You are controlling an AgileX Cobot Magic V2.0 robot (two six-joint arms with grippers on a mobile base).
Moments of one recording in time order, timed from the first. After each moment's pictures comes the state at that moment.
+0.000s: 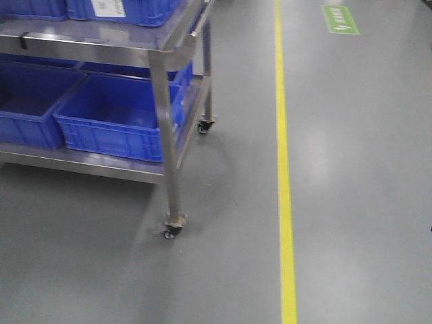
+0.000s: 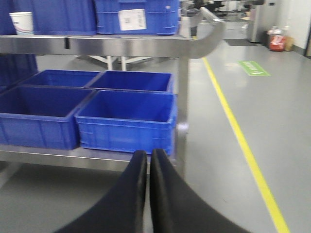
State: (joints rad) left arm -0.03 -0.02 0.03 0.03 0.19 -0.04; right arm -0.09 0.22 -0.23 0.16 0.30 -0.21
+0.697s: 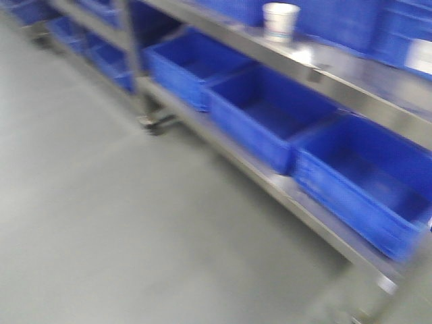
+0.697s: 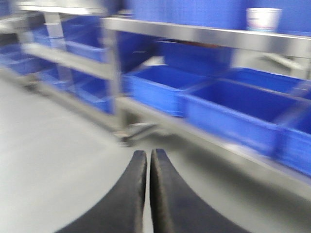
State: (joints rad) left arm -0.03 -0.02 0.03 0.03 0.19 -0.04; right arm -0.09 0.22 -0.23 0.16 0.30 -0.21
